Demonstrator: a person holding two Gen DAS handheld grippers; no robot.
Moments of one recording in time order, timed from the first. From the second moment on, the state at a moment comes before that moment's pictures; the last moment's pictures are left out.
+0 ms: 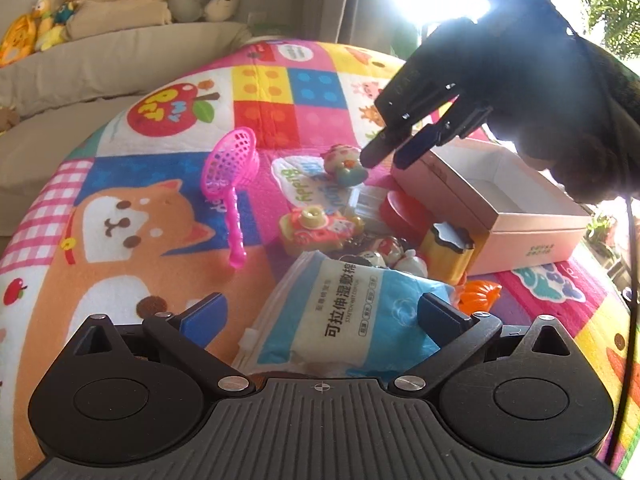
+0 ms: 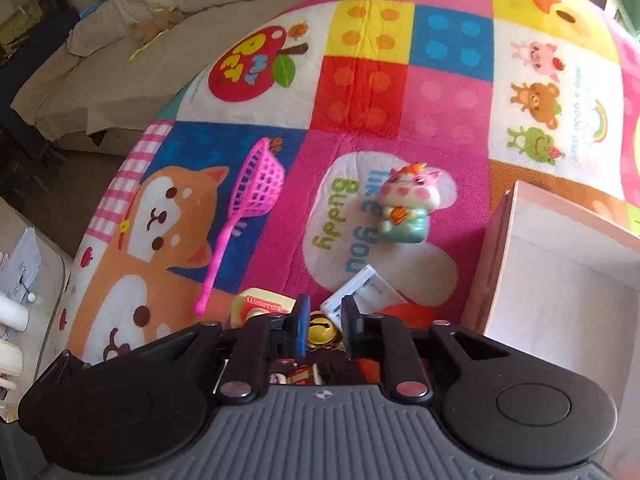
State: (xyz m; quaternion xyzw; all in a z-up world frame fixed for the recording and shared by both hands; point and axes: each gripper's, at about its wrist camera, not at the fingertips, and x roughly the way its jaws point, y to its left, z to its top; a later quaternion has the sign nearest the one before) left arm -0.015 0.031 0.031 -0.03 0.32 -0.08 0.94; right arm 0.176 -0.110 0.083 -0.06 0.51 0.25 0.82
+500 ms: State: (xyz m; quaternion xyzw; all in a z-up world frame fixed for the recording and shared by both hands) left arm -0.020 0.035 0.033 -0.03 0.33 -0.09 0.94; right arm 0.268 -0.080 0.037 -0.13 0.49 0.14 0.85
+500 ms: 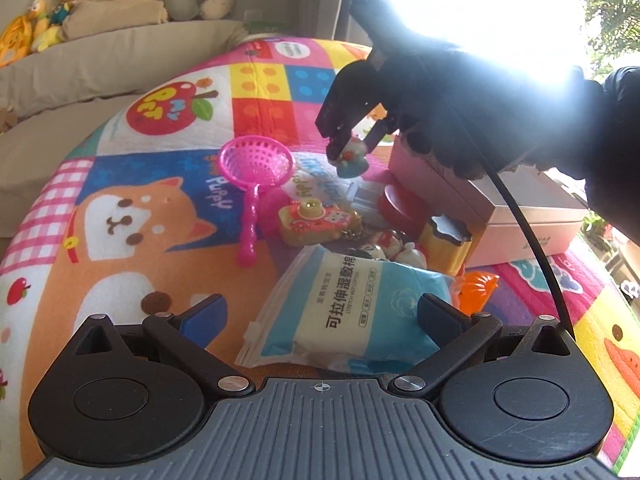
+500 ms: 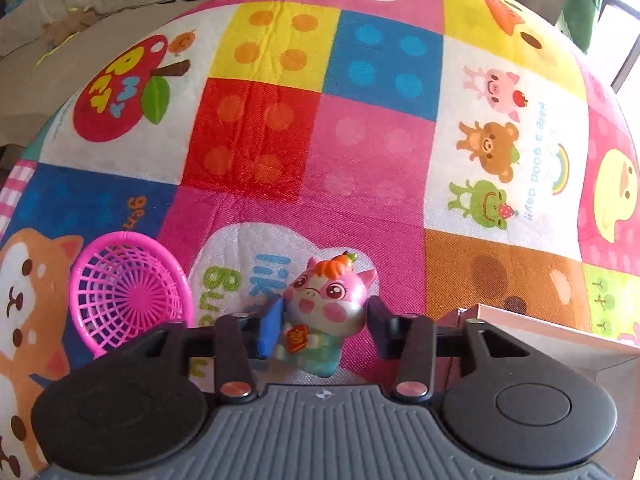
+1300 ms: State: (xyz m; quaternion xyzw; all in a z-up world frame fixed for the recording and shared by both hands) left arm -0.029 -0.021 0.019 0.11 0.35 -0.04 0.93; right arm 0.015 -0.291 0.044 0.02 0.39 0.17 0.90
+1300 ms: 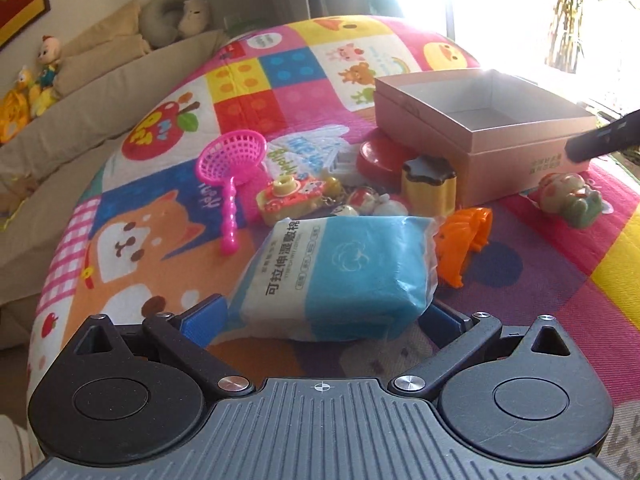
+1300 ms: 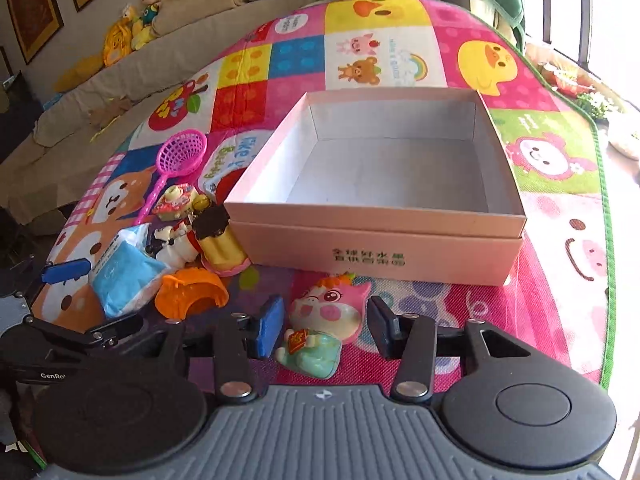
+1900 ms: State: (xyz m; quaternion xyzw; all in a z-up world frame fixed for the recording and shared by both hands) left arm -0.021 0.033 0.037 0.05 0.33 0.02 0.94; right arm 0.089 -0.316 0.033 0.08 0.33 0.07 0.94
